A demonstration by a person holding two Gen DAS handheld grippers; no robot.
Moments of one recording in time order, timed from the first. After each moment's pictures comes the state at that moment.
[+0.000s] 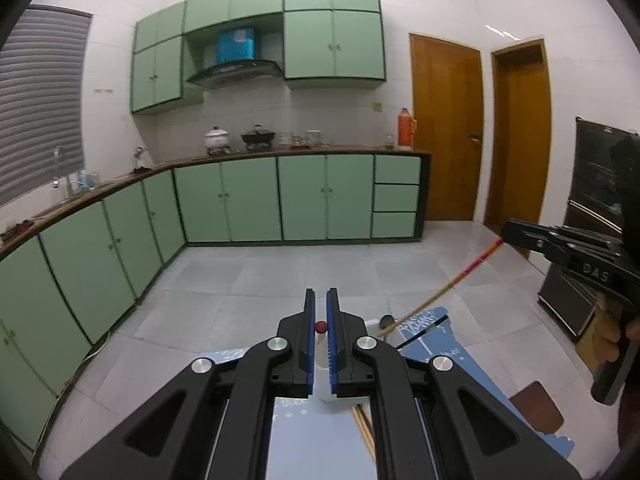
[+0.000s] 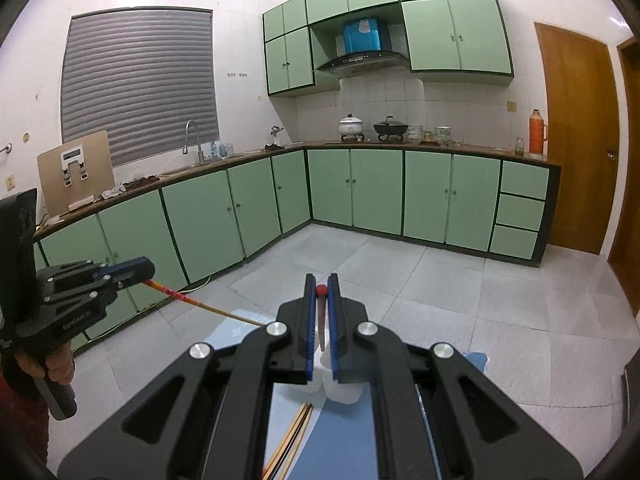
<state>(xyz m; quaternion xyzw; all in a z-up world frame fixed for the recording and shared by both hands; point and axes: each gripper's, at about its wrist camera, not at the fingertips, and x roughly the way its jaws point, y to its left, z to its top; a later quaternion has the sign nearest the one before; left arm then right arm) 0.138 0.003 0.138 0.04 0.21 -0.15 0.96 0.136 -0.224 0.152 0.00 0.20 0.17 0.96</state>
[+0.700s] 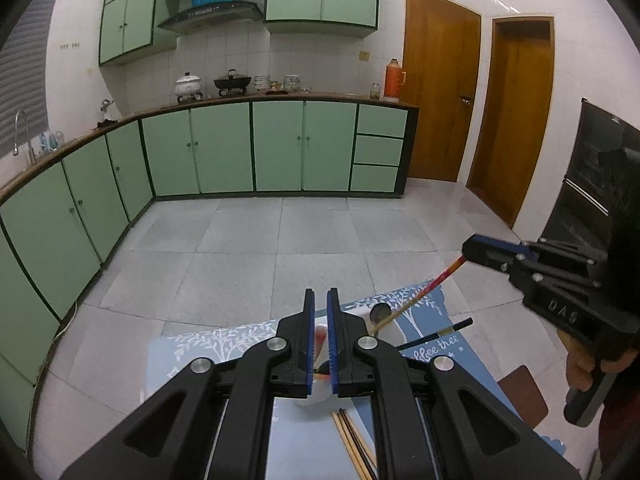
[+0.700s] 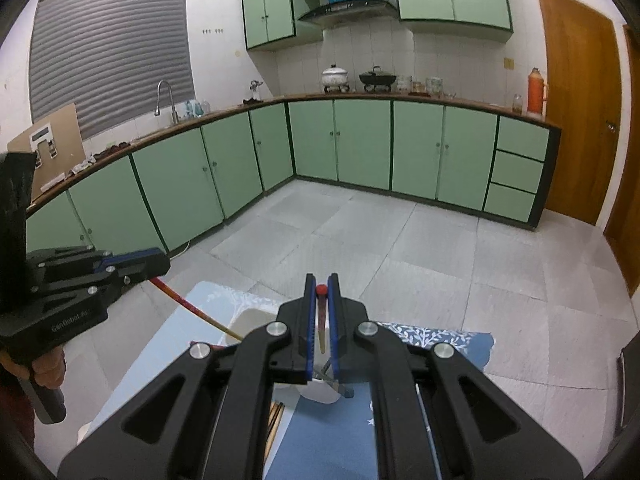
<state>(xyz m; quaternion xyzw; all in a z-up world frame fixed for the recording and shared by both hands) 0.252 -0.031 0.089 0.03 0.31 -0.19 0.93 0.238 -0.213 0.084 0.00 0.29 0.15 0.95</state>
